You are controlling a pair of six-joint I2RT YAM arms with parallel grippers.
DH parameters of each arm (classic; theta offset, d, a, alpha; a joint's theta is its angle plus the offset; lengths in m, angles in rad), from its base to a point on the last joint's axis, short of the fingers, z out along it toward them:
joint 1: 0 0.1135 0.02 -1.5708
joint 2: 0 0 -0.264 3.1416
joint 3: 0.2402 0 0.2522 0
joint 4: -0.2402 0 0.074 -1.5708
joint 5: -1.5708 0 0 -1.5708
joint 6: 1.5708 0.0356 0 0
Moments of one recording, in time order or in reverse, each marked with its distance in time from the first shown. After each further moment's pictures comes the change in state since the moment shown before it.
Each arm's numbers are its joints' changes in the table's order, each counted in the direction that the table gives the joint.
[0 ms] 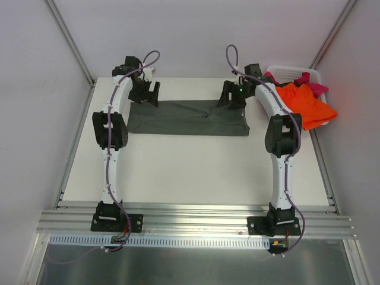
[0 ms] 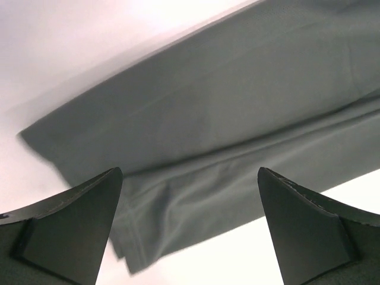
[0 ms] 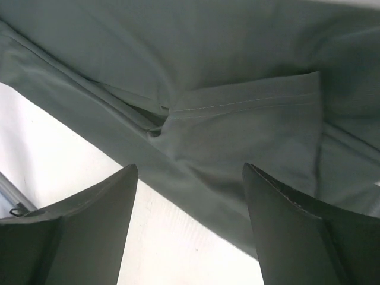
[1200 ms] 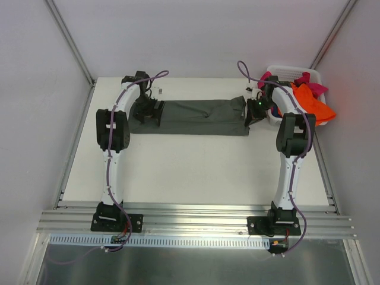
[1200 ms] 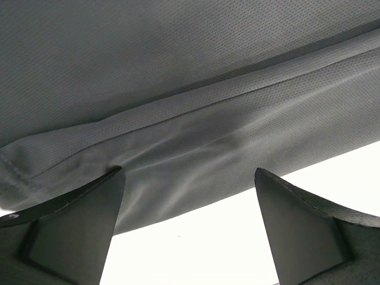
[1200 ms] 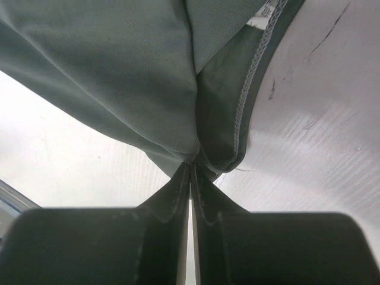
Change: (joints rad) left arm -0.063 -0.061 -0.295 -0.052 0.045 0.010; right arm -0.153 -0.028 -0.154 -0.277 -0.056 -0.391
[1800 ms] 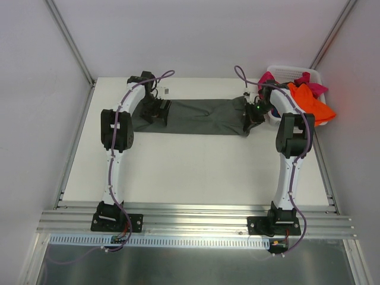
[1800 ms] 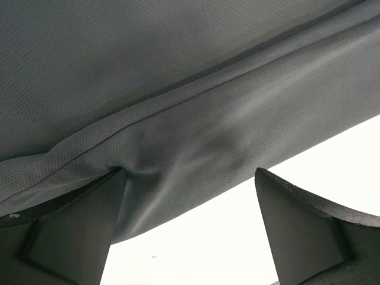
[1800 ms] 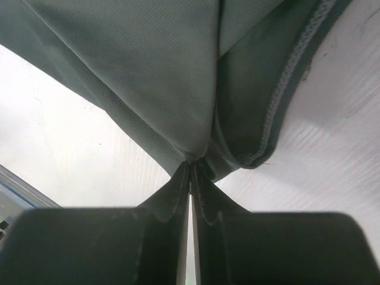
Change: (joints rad) left arm -0.034 0.047 0.063 -0.002 -0.091 -0.013; right arm 0.015 -0.013 -0.069 -0.007 0.006 -0.021
